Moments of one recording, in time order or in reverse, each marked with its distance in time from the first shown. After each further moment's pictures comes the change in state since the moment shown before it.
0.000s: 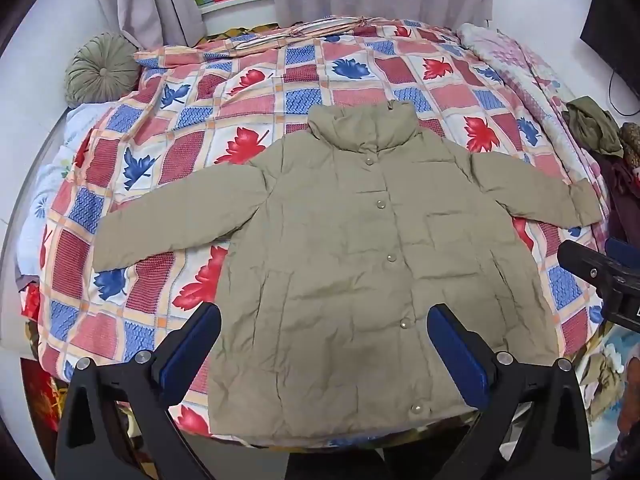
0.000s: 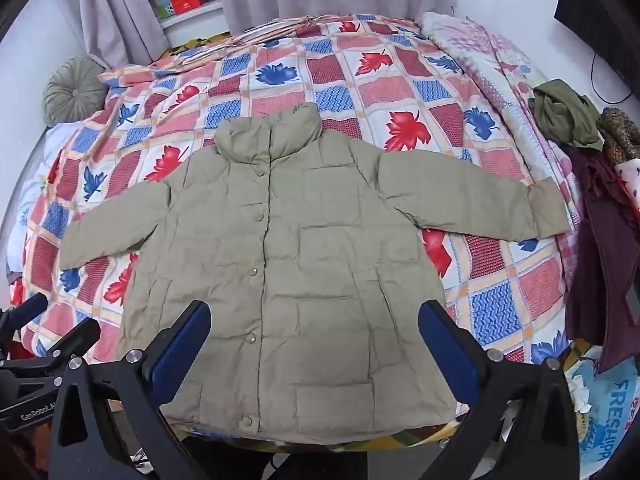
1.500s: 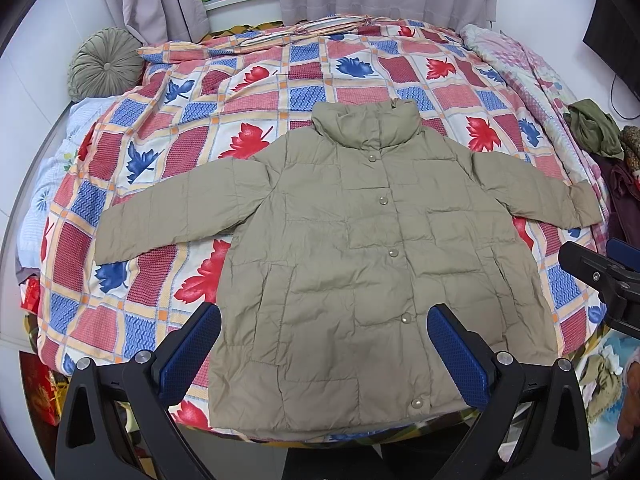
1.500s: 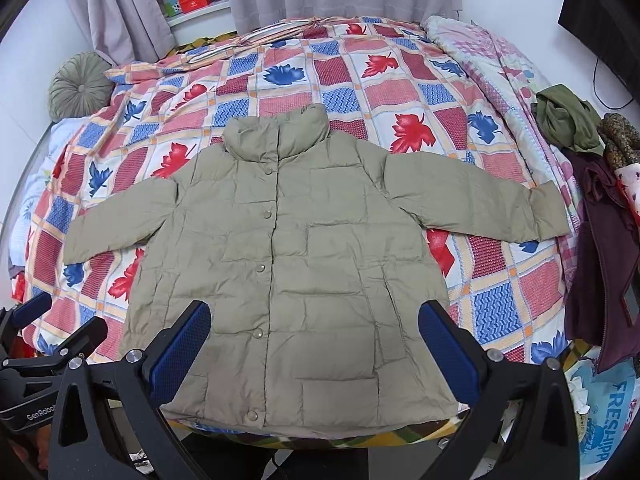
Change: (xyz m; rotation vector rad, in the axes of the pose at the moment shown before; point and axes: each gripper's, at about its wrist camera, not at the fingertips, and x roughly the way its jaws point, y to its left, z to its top) left arm 0.002 0.012 -0.004 -0.002 0.000 -0.009; right arm -0.003 0.005 -0.002 -0.010 -0.005 -0.006
